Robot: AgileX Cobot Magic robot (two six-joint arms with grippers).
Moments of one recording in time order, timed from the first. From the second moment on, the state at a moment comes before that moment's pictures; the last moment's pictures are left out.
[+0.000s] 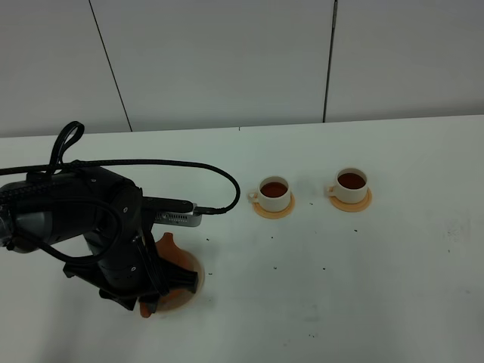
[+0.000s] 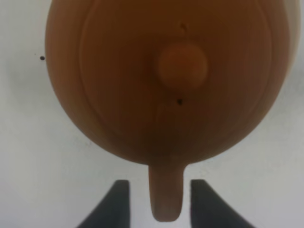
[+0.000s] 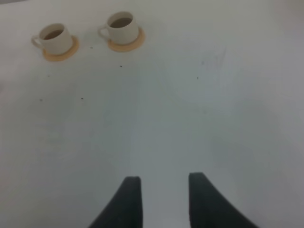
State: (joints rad) left arm -0.45 1.84 -1.08 0.14 0.79 -0.35; right arm -0.05 -0.01 -0.49 0.26 1.08 -0.12
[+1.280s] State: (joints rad) left arm -0.18 1.24 -1.01 0.24 1.19 -0.17; right arm -0.05 -0.01 -0.49 0.26 1.08 -0.12
